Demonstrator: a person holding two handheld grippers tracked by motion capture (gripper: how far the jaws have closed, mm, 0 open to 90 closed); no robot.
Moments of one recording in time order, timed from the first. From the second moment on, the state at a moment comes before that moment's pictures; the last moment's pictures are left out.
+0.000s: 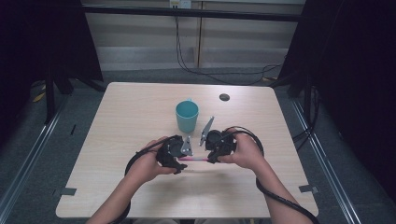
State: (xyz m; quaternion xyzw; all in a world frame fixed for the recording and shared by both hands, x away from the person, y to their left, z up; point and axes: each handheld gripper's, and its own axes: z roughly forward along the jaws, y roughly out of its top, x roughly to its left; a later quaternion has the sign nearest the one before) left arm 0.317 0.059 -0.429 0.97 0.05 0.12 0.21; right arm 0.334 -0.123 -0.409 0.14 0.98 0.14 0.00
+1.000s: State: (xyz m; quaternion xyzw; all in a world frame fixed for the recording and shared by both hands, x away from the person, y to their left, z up) left arm 0.319 0.052 -0.430 0.98 0.05 0.10 0.18; right arm 0.334 -0.117 -0.407 0.12 0.98 0.15 0.00
